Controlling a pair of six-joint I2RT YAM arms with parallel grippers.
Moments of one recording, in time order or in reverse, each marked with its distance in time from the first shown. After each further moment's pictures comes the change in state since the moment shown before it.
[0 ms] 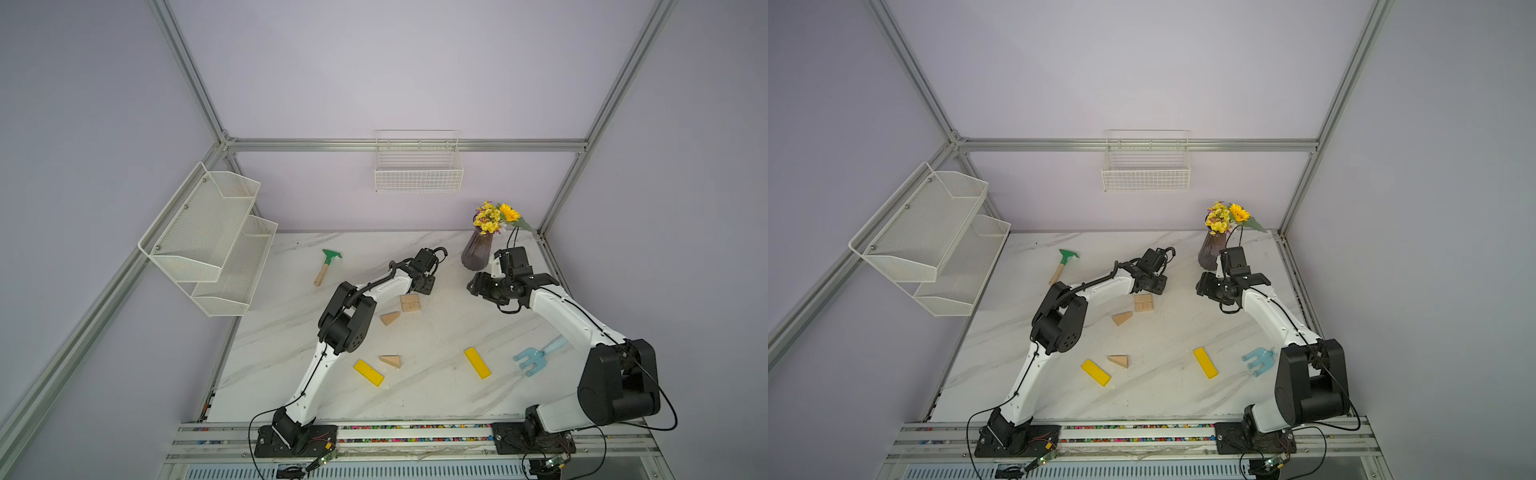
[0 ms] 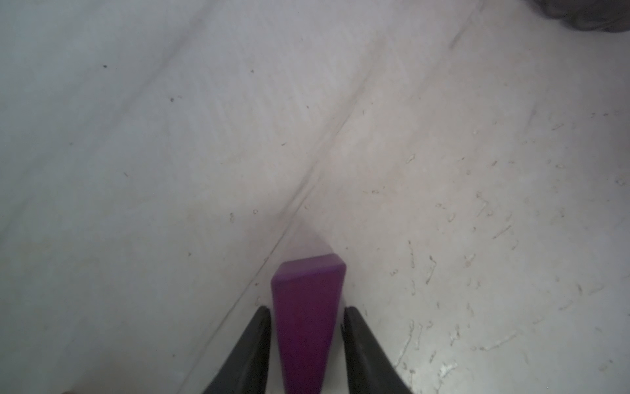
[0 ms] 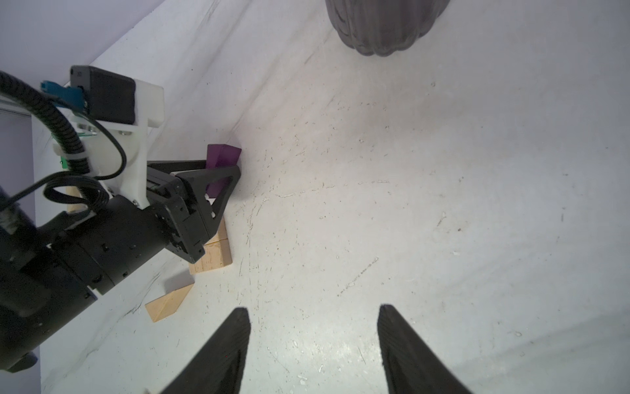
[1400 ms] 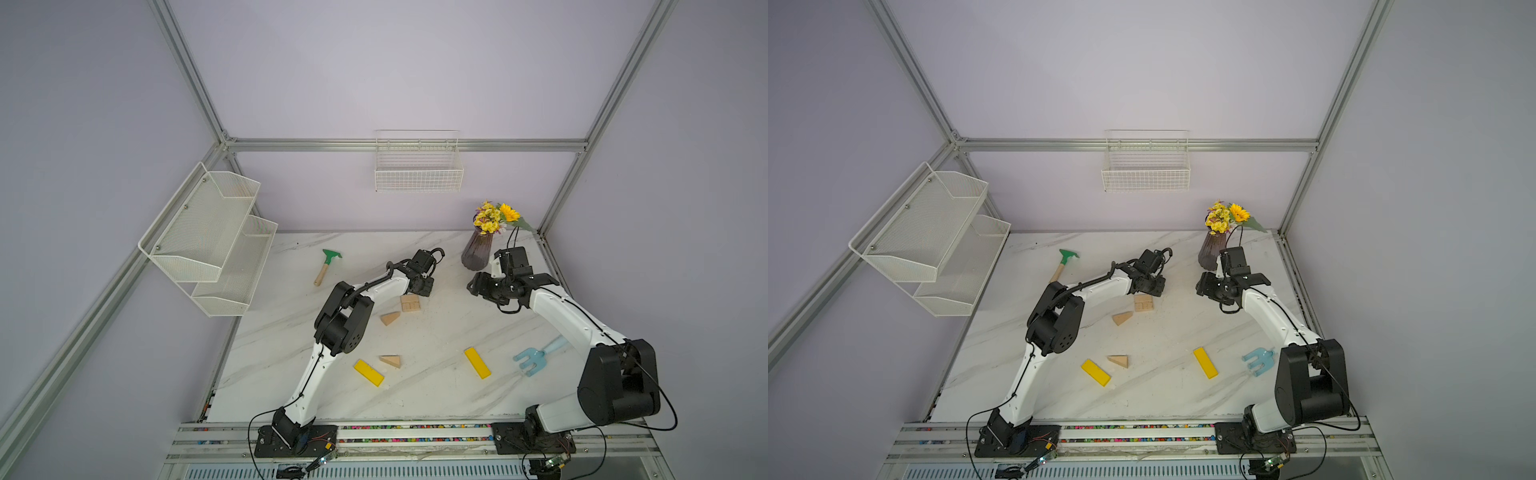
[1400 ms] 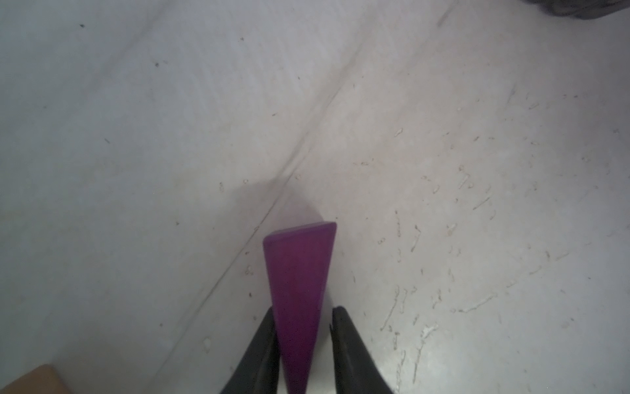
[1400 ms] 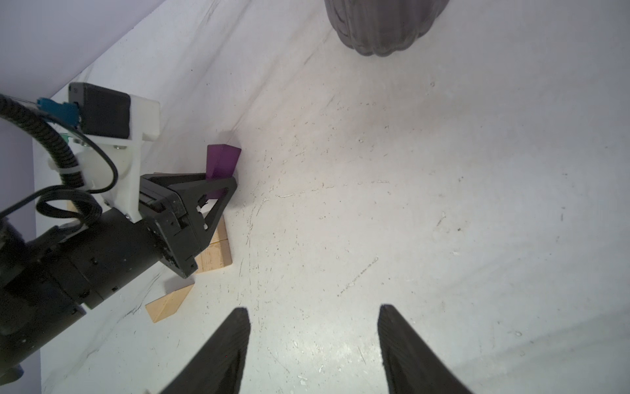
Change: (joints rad) left arm 0.001 -0.045 -0.068 0.013 0.064 -0.026; right arm 0.000 0.000 0.000 0.000 0.001 0.002
